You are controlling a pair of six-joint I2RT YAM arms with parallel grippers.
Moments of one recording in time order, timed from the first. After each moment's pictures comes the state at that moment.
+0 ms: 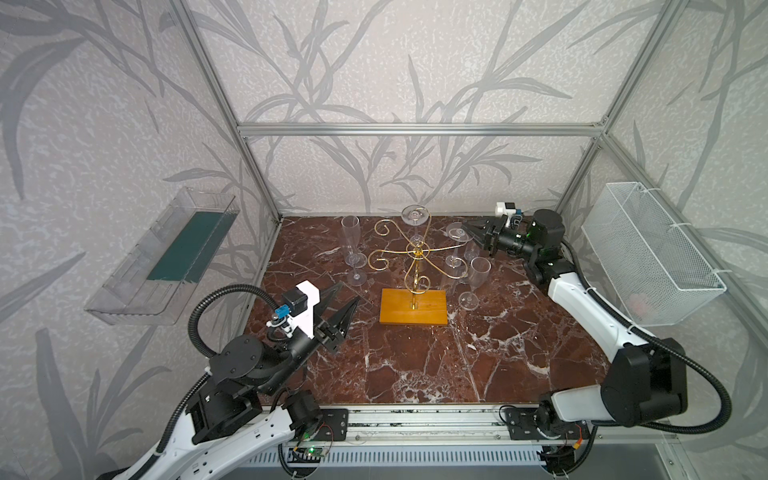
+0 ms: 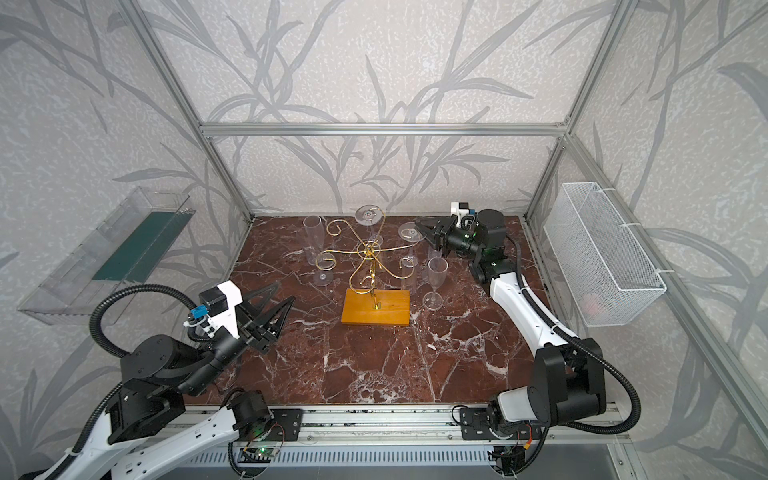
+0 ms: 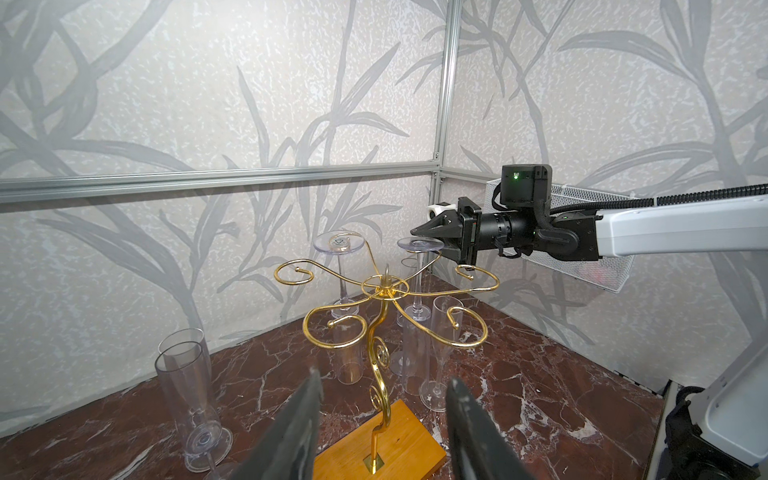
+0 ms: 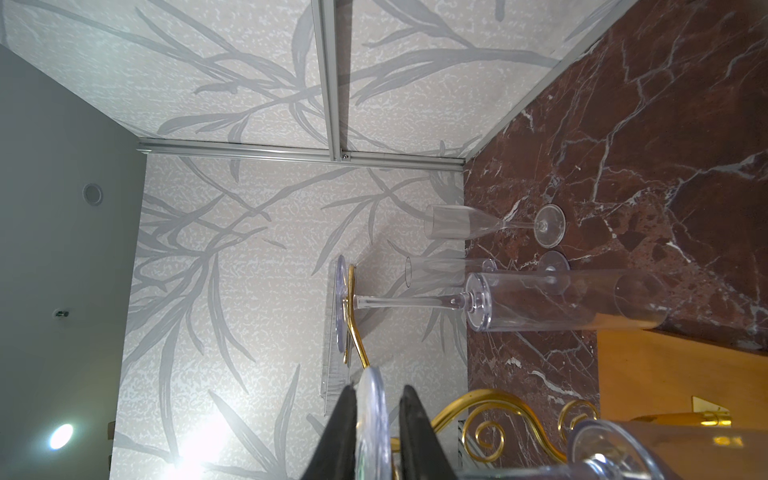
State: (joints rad) left arm -0.94 0.39 0.86 -0.37 -0.27 -0.03; right arm 0.19 1.42 1.09 0.25 -0.82 1.43
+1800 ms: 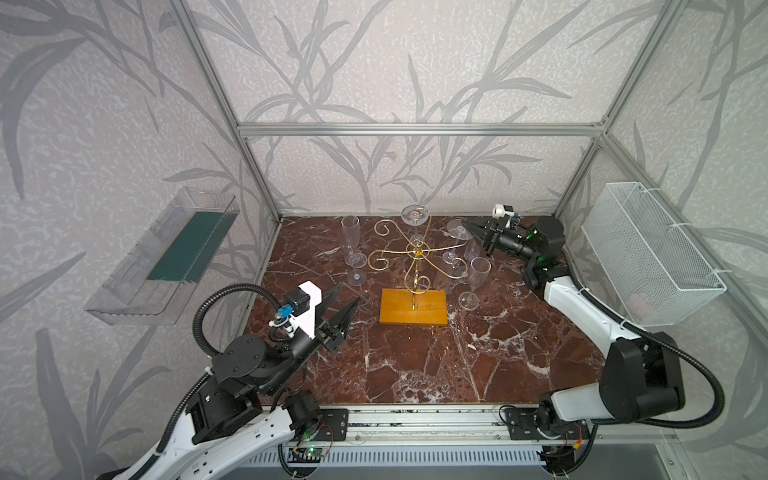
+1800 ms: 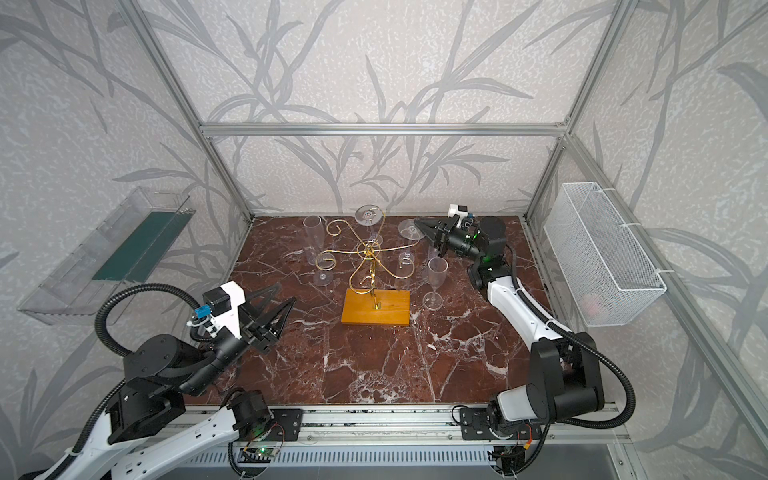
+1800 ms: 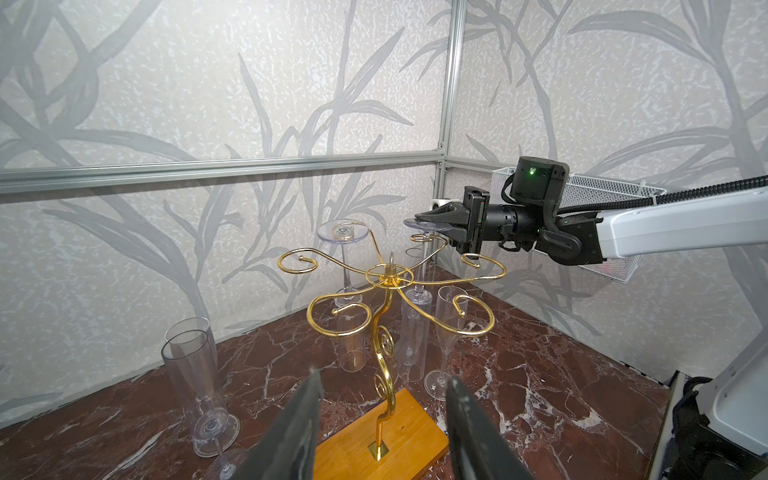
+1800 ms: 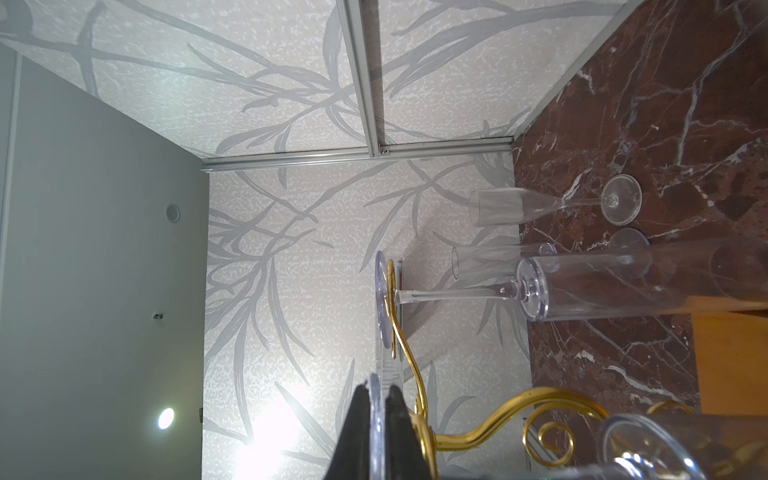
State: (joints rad) left arm -0.94 0.39 0.86 -0.40 -0.29 -0.03; right arm 0.20 1.42 1.02 0.52 -0.83 1.70
